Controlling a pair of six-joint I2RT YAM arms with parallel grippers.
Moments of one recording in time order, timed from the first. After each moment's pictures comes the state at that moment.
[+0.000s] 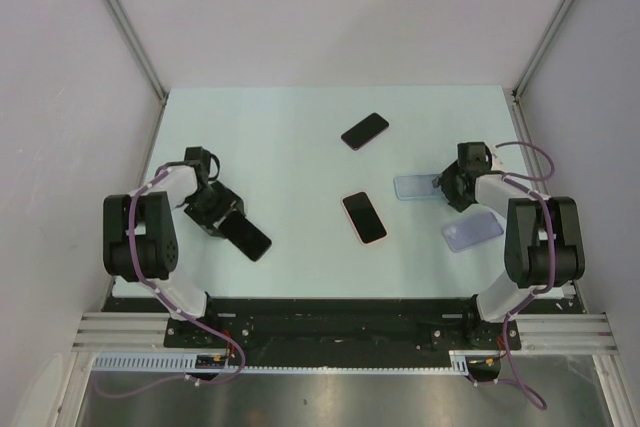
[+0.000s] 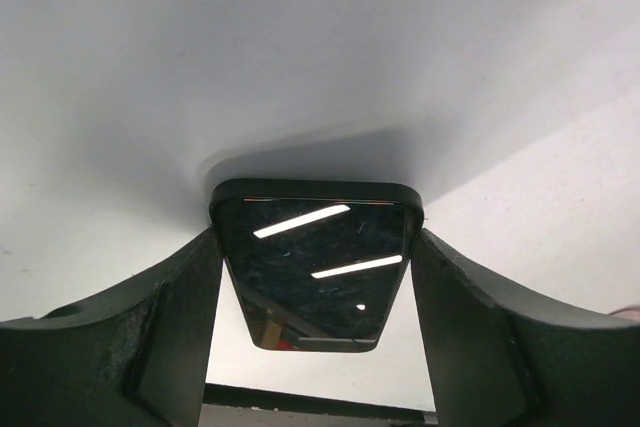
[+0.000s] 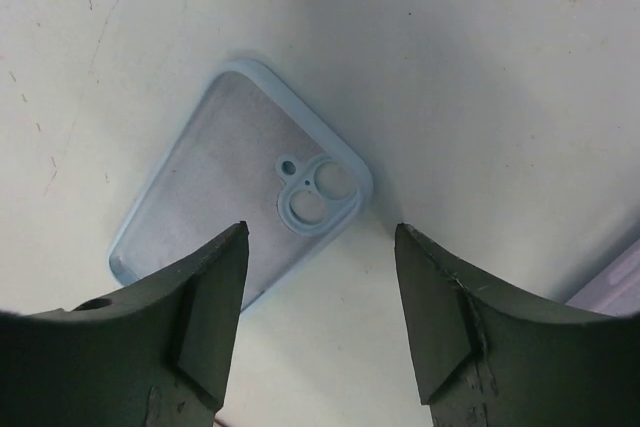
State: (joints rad) left arm 0.06 1.67 0.97 -0.75 0.08 -0.84; right arm 0.03 1.62 0.86 -0.23 0.09 0.88
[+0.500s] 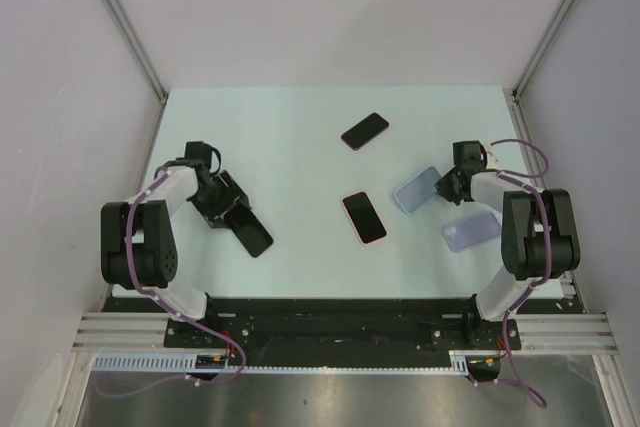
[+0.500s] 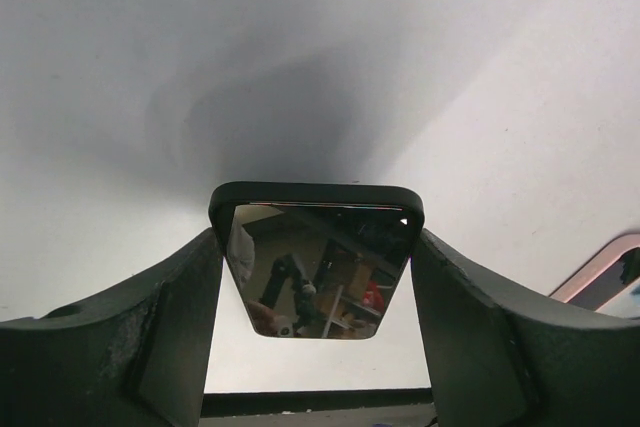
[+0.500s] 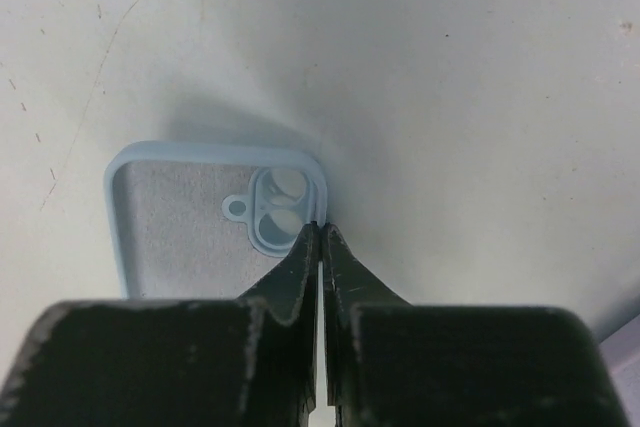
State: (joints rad) left arm 0.04 1.61 0.97 -0.69 0.16 -0.69; right arm 0.05 1.68 0.89 -0.19 0.12 0.88
